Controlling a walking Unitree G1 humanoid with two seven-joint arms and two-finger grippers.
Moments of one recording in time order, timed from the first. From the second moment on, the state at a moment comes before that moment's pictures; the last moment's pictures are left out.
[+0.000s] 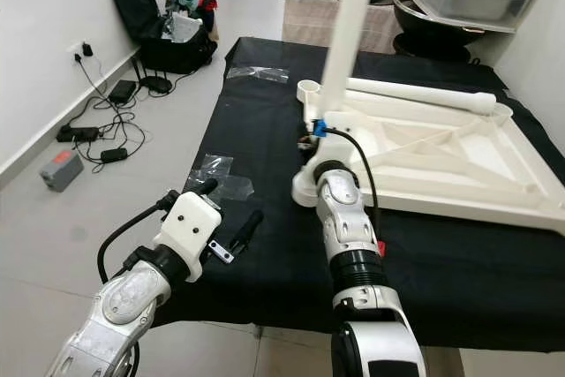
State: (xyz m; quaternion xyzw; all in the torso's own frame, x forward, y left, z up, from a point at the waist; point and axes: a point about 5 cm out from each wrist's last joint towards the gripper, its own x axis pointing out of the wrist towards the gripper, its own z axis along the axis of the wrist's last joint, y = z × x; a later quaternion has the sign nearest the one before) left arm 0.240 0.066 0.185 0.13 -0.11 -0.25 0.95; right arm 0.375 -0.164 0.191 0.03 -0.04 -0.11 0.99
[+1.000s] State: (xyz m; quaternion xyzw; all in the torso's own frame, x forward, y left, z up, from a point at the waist) left arm 0.240 0.066 0.185 0.13 -0.11 -0.25 0.95; right arm 0.360 -0.159 0.178 -0.01 0.03 0.33 0.94
